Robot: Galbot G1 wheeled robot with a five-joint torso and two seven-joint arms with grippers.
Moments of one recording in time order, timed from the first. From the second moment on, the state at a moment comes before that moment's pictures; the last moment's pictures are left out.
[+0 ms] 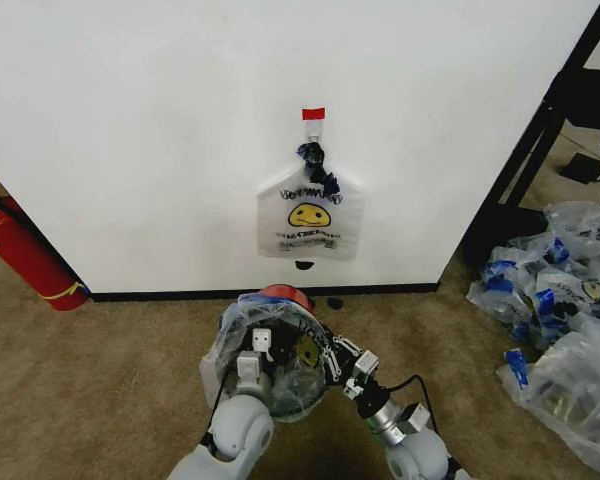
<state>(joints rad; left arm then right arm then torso) 1.23 -1.36 -0.06 -1.77 -0.34 0.31 -0.38 -1.31 1.17 0.06 1.72 0.46 0.64 -0.37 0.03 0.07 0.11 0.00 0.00</state>
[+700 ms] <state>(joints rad) 1.18 -1.34 -0.07 -1.77 -0.39 0.26 -0.37 -1.30 1.17 0.07 1.68 0.45 0.65 -0.41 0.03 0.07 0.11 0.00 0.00</state>
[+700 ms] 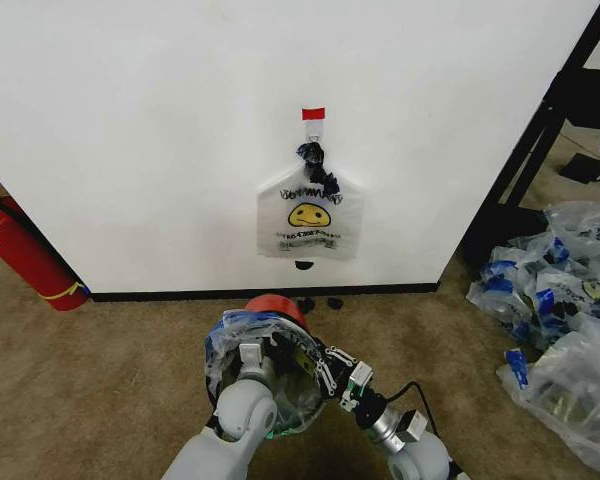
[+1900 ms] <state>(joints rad) 1.23 -1.34 0.00 -1.82 -0.27 0.36 -0.35 -1.29 1.18 0.09 1.70 0.32 0.68 -0.40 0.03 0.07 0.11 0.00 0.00</state>
